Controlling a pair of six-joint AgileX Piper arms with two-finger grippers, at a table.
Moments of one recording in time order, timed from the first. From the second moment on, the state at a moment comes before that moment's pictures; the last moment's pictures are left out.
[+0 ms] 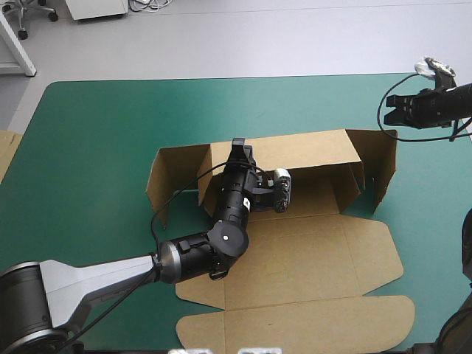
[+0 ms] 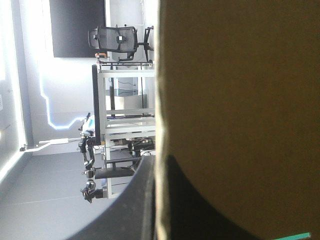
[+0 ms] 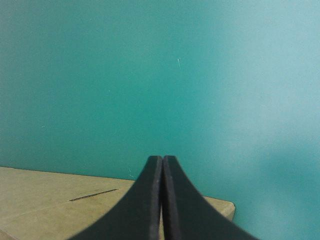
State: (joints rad) left arm -1.08 1.66 -1.10 1.68 0.83 -0.49; right arm -0.32 1.90 -1.83 0.70 1.23 -0.40
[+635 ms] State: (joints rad) left arm -1.08 1.66 -1.10 1.63 0.84 -0.49; right arm -0.32 1.72 -1.48 0.78 1.22 -0.57
